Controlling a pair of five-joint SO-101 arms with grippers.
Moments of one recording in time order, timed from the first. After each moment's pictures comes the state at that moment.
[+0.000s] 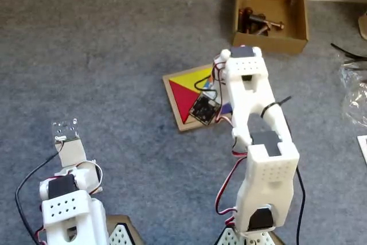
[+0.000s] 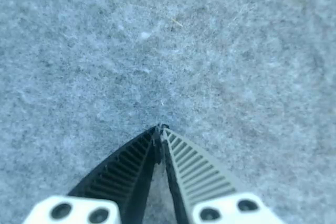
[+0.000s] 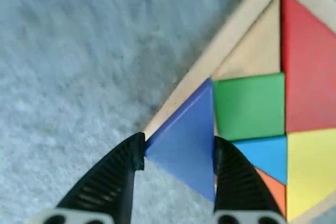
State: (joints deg) left arm -23.6 -73.3 91.0 63.1 1.9; right arm -12.4 25.8 -11.5 79.4 138.3
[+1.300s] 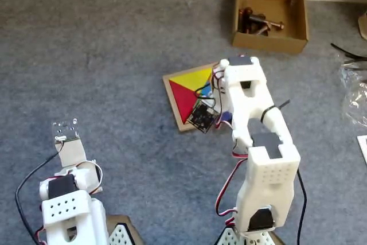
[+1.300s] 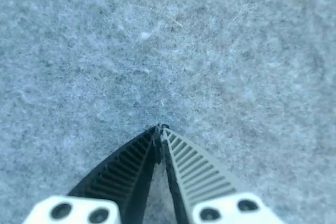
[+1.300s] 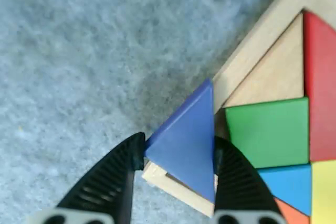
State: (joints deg) left arm -23.6 -73.3 91.0 63.1 1.9; right arm -12.3 25.3 -1.8 72.3 136.6
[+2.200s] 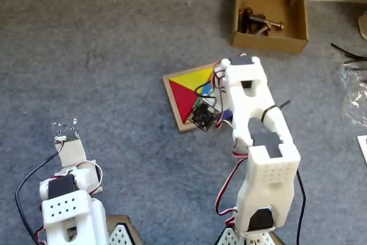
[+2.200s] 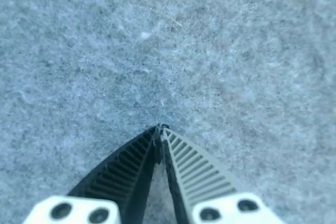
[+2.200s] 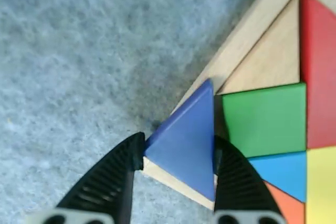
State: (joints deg) left arm -23.6 -73.3 91.0 63.1 1.9; right arm -12.1 25.5 -3.6 71.3 136.6
